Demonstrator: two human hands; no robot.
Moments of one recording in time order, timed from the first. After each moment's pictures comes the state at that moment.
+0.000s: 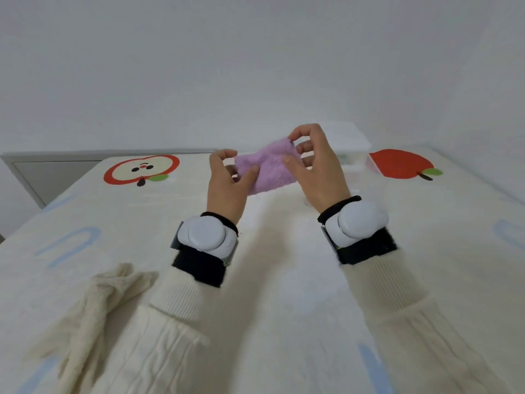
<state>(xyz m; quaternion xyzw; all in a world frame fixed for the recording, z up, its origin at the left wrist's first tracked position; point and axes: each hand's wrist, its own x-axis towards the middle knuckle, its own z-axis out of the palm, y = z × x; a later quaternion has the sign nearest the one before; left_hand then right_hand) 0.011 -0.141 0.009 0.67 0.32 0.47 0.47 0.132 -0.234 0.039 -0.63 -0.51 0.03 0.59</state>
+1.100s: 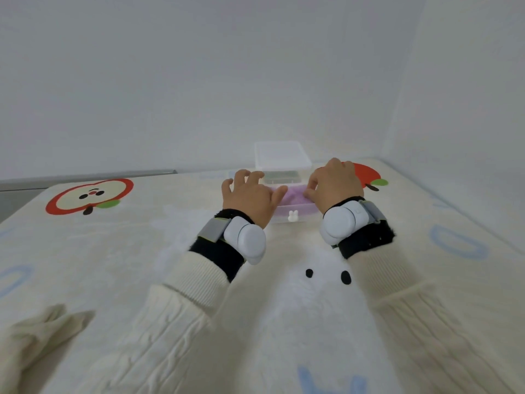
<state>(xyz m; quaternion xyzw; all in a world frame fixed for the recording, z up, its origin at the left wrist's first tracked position) 0.127 -0.197 0.036 0.93 0.33 0.13 0.06 0.259 -0.286 0.045 -0.90 -0.39 -0.14 0.14</state>
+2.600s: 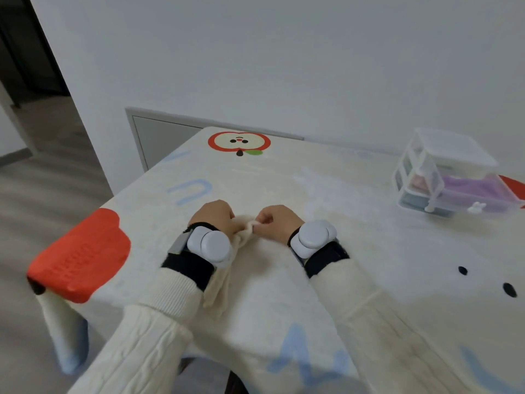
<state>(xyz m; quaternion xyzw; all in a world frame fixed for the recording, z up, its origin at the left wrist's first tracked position) -0.213 -0.099 -0.043 0.77 0.60 0.07 0.20 -0.066 -0.141 -0.053 -0.69 -0.62 0.29 0.23</state>
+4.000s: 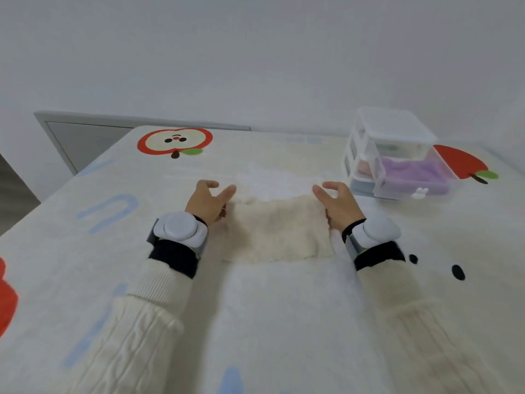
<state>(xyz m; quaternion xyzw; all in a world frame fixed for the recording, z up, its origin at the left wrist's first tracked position) -0.086 -0.064 -0.048 0.65 0.52 0.28 0.47 0.141 -0.178 -0.065 -0.75 -0.32 0.27 0.51</state>
